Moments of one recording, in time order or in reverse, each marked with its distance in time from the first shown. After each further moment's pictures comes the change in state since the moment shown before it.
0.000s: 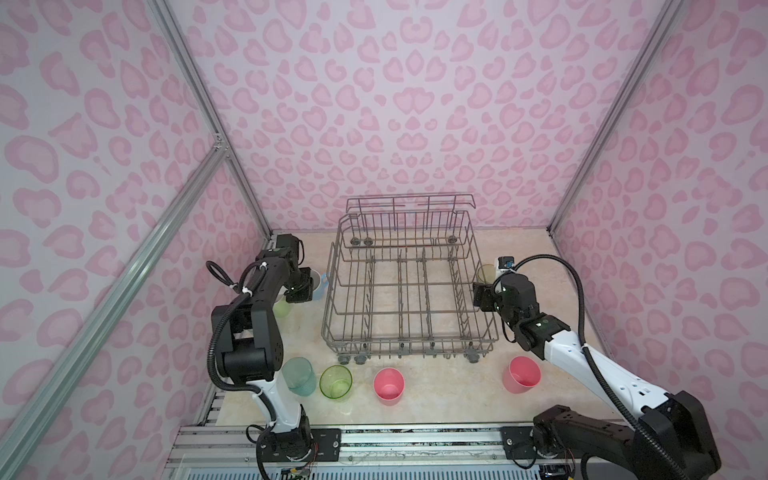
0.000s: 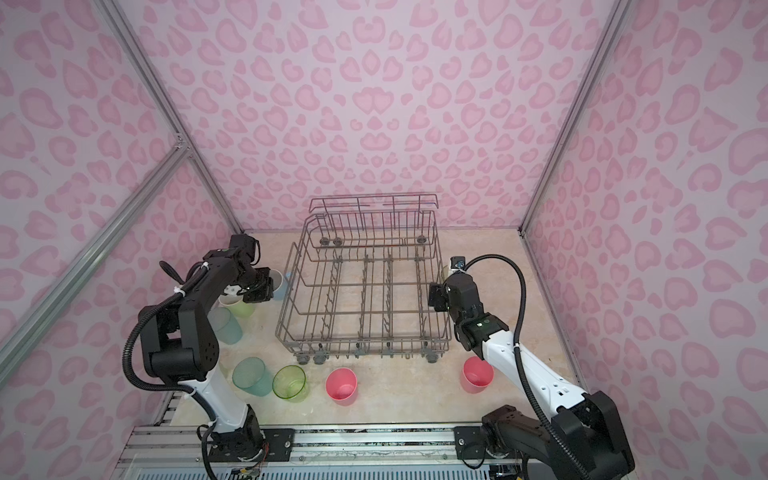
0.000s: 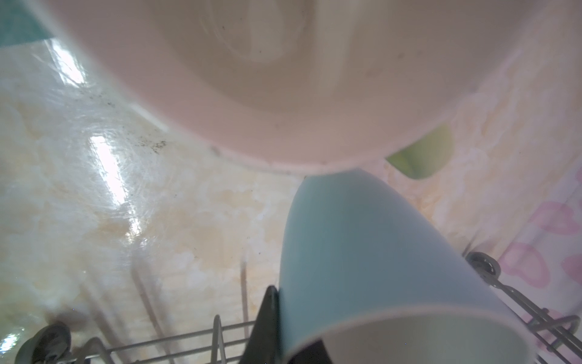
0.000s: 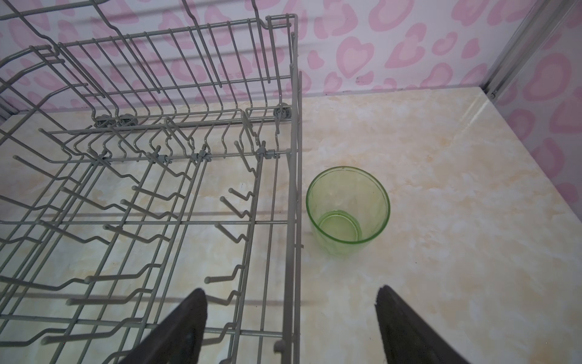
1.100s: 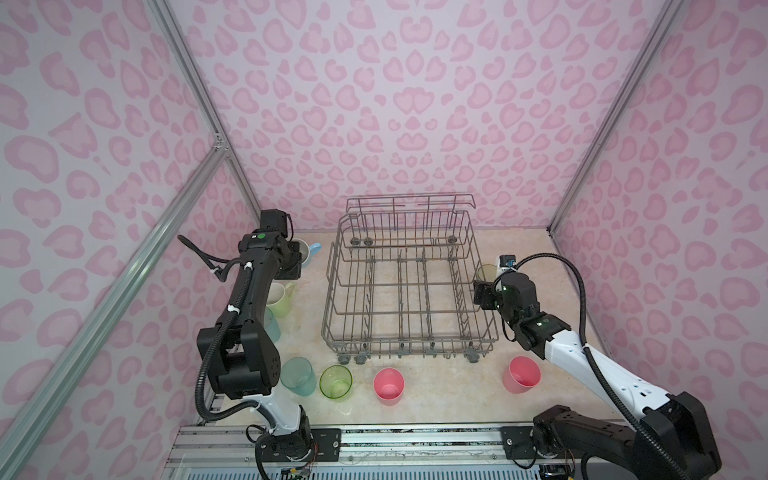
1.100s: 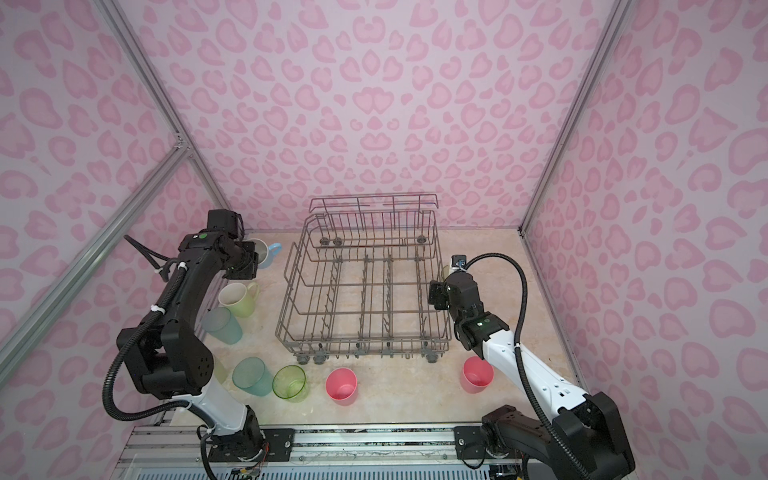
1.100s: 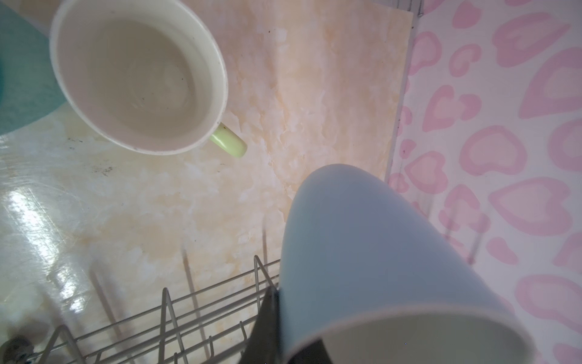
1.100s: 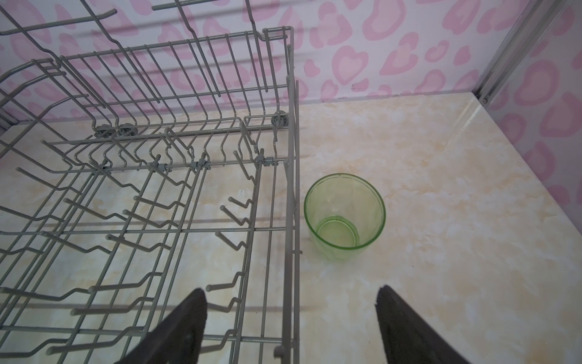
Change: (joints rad) left arm 0.002 -0.118 0.194 -0.033 -0.108 0.077; right arm 0.006 -0.002 0.018 -0.007 0.019 0.012
